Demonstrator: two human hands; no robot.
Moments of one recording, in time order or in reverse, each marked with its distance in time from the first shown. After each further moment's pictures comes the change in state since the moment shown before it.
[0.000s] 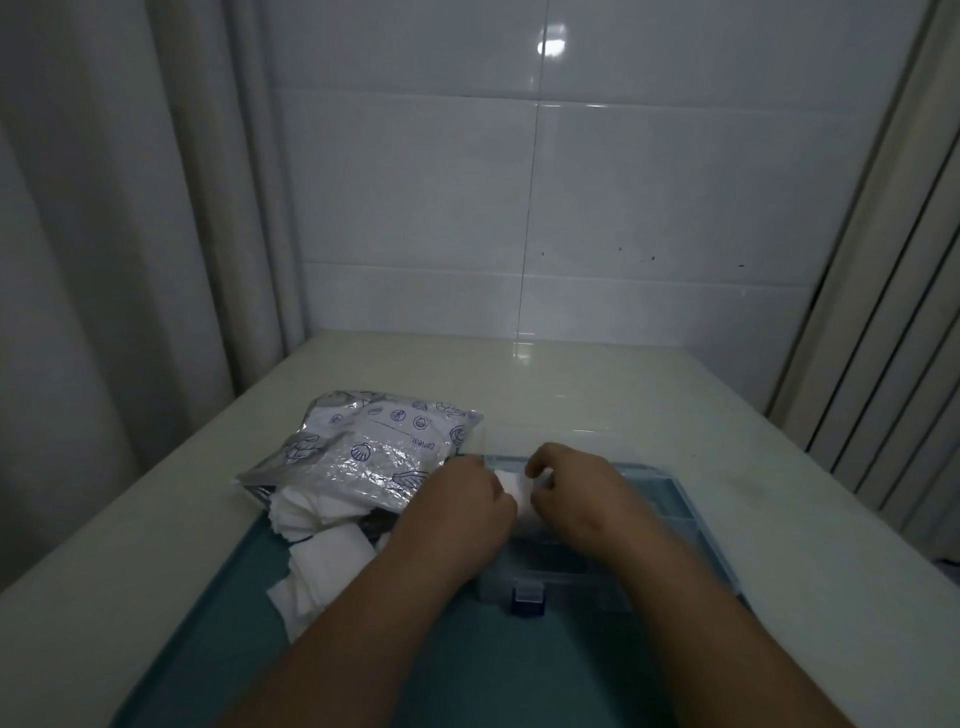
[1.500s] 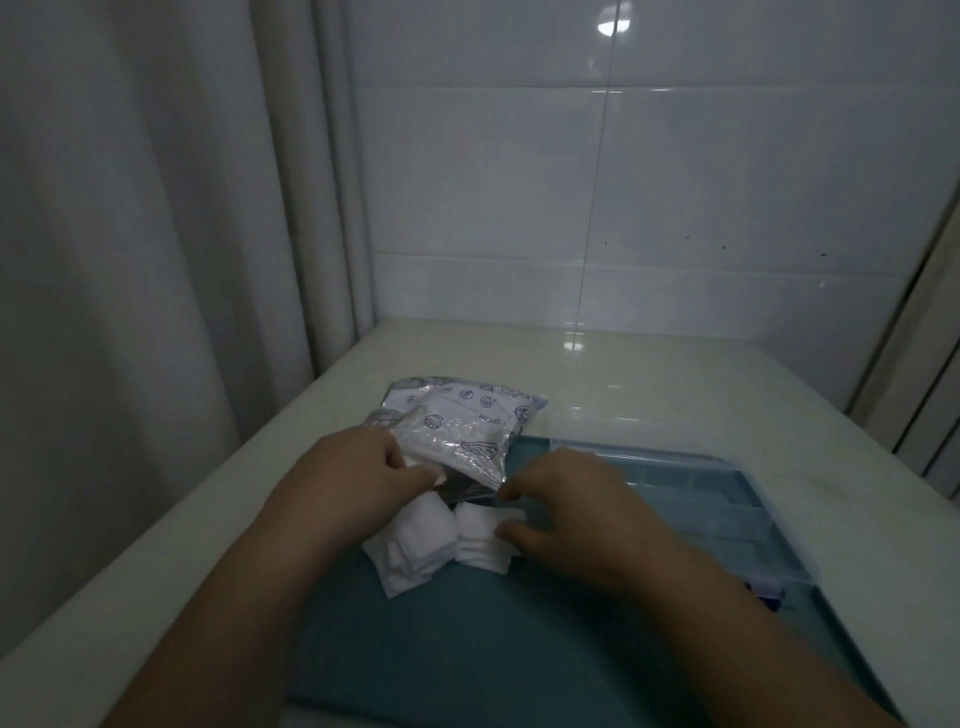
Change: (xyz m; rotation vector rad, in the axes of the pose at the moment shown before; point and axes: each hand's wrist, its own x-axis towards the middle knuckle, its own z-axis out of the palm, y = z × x) left_hand -0.061 -0.073 -0.101 0.095 0.106 -0.261; right_hand -0.034 -0.040 0.022 -0.242 0.070 -0.591
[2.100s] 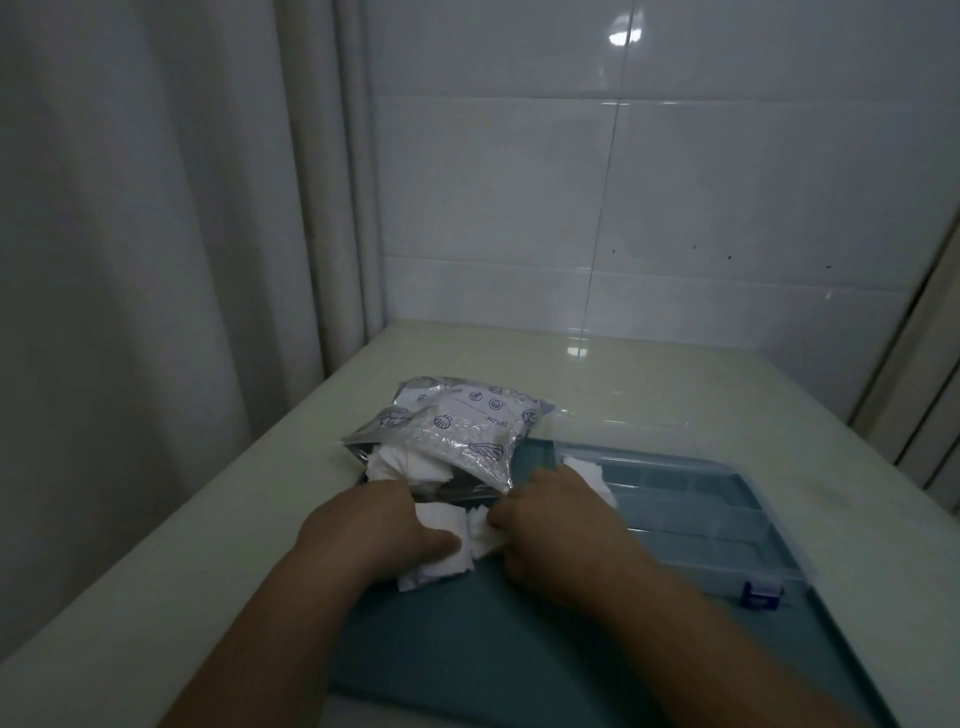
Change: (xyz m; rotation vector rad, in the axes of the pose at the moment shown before) left_hand -0.011 -0.011 0.033 0.186 -0.282 -0.149; right_hand 0.005 -0.023 0.020 -0.341 -0.102 -0.110
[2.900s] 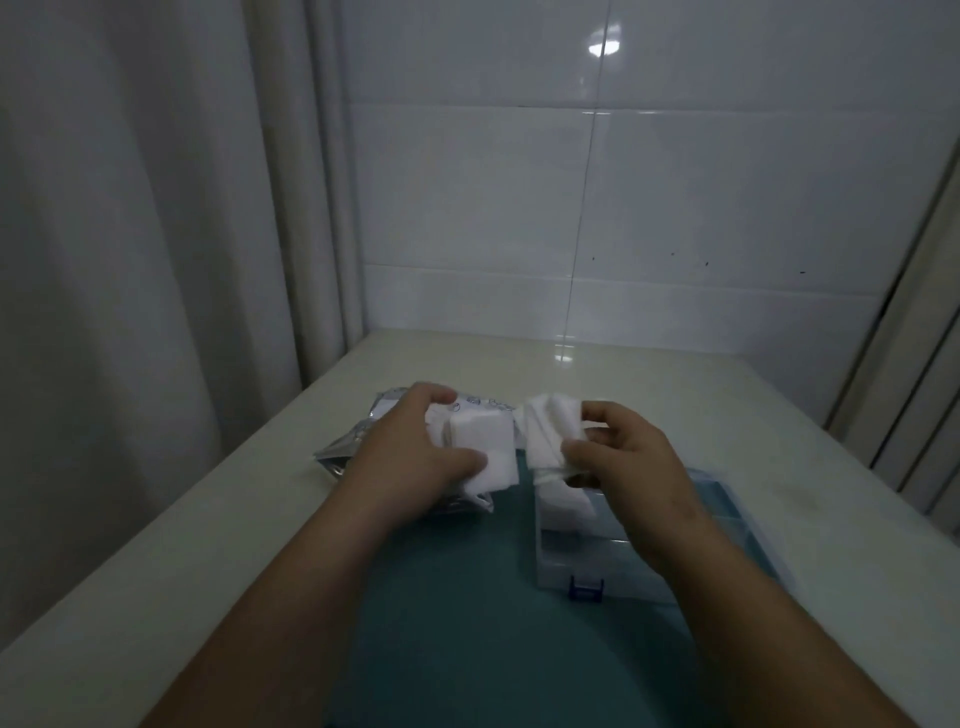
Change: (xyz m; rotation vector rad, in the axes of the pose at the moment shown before) left_hand 0.009 0.052 -0.032 -0.703 0.270 0.243; right_hand -0.022 0.059 -0.027 1.400 0.436 0.564
